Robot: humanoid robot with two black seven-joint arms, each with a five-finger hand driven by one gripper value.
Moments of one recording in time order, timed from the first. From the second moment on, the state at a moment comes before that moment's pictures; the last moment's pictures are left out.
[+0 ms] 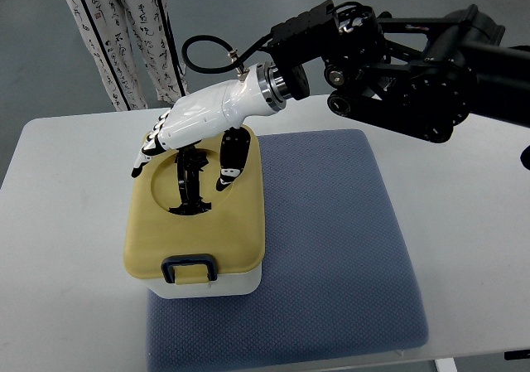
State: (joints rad) left arm 0.03 0.00 -0.08 -0.16 -0.06 0.16 0.12; right arm 1.49 -0.18 0.12 1.11 -1.57 0.39 0.54
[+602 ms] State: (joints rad) left arm 0.03 0.00 -0.08 -0.16 -0.06 0.16 0.12; right arm 1.48 -0.18 0.12 1.11 -1.58 0.39 0.54
